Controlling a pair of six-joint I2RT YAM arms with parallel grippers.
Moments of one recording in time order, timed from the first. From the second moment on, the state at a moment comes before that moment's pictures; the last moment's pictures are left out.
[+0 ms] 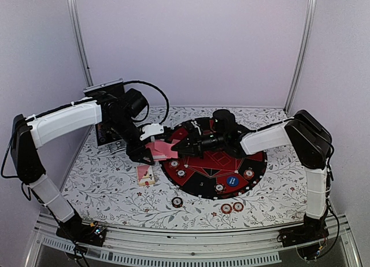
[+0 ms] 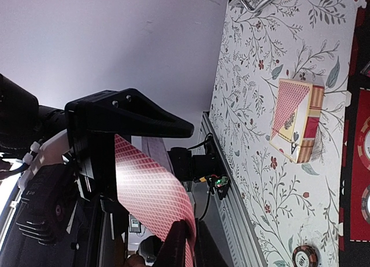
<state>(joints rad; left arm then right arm) -0.65 1.63 1.41 -1.02 0.29 0.66 0.77 2.08 1.25 0.62 -0.95 1.29</state>
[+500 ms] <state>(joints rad) -0.65 1.63 1.41 -1.01 0.29 0.65 0.70 1.97 1.16 0.55 -0.98 1.25</state>
